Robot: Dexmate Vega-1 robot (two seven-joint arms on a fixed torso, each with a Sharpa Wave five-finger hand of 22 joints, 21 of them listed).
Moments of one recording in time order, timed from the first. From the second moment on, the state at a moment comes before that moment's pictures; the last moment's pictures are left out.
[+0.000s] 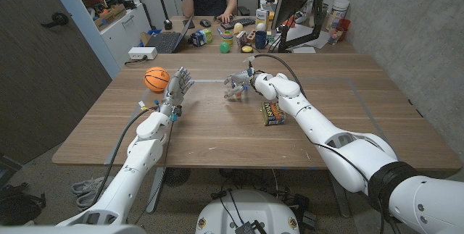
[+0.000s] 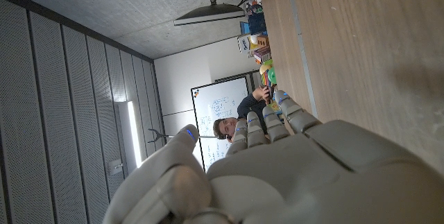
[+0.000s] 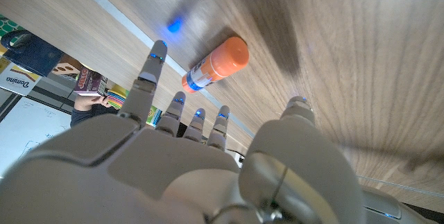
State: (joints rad) left arm 0.95 0.28 0.06 -1.32 -0.46 -0.20 -0.16; left_hand 0.24 0.13 0.34 0.13 0.29 -0.02 0.06 0.19 0.18 0.03 -0.01 0.20 0.18 0.03 0.03 0.20 0.18 0.13 0.00 0.22 0.20; right arm -0.46 -0.02 -0.44 -1.03 -1.42 0.27 0.29; right_hand 0.47 -0.04 -0.01 -0.04 0.40 0.13 -0.21 0.27 0.20 0.00 -0.11 0.21 0.19 0.12 0.00 0.20 0.17 0.58 0.22 0.21 0.17
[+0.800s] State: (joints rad) left arm 0.94 0.28 0.06 -1.31 -0.46 -0.20 -0.16; left_hand 0.24 0.13 0.34 0.13 0.30 -0.02 0.06 0.19 0.18 0.03 -0.01 0.20 0.18 0.03 0.03 0.20 0.18 0.13 0.00 0.22 0.20; right arm -0.46 -0.02 -0.43 -1.03 -1.41 0.27 0.30; right_hand 0.48 -0.04 -0.01 -0.04 0.40 0.15 -0.22 0.27 0.20 0.01 -0.12 0.21 0.19 0.13 -0.01 0.21 0.17 0.59 0.22 0.21 0.17
